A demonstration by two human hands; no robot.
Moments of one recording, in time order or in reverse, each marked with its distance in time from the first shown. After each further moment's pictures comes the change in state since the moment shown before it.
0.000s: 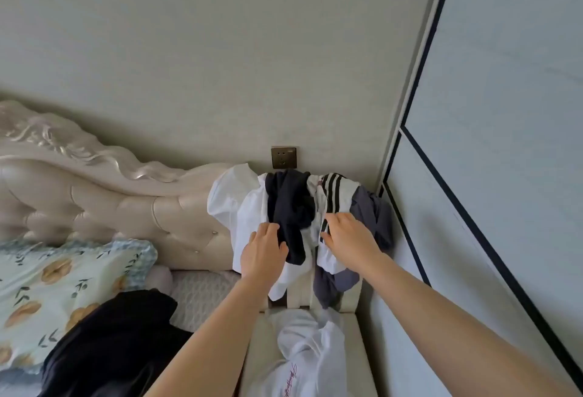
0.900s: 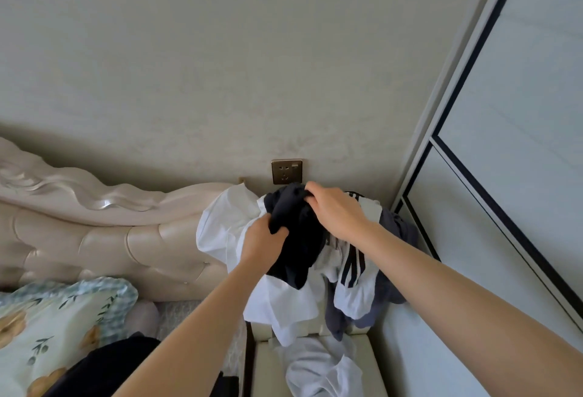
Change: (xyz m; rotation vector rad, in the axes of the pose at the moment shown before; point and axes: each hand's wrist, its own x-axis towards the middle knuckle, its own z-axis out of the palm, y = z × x) left_hand 0.157 -0.031 -0.009 -0.436 -0.122 -0.163; right_hand 0.172 -0.013 -0.014 0.262 -0.002 0.043
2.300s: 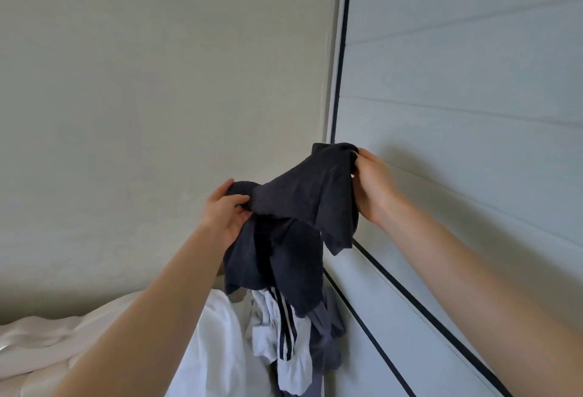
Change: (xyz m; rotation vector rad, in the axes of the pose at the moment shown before) left_hand -0.020 0.217 -0.100 -1.237 -0.279 0.033; right_hand -0.118 -0.043 -0.276 1.336 0.736 0.300
